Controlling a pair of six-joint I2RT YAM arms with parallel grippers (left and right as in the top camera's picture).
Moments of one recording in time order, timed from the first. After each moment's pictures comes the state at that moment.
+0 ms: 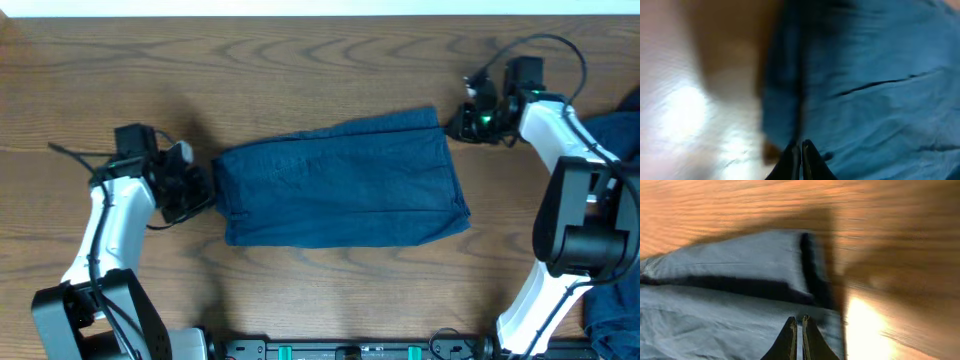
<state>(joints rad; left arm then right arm) 0.20 1.53 0.94 -0.78 0.43 -0.20 -0.06 2.05 1.40 -0.59 -0.52 0.05</state>
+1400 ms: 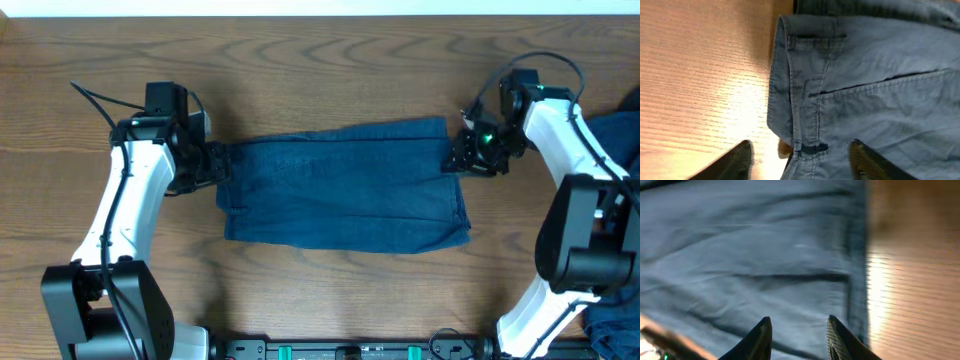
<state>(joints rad) 0.05 1.62 1.20 -0.98 0.17 -0.17 -0.07 1.95 1.41 -1.08 -0.45 -0.01</state>
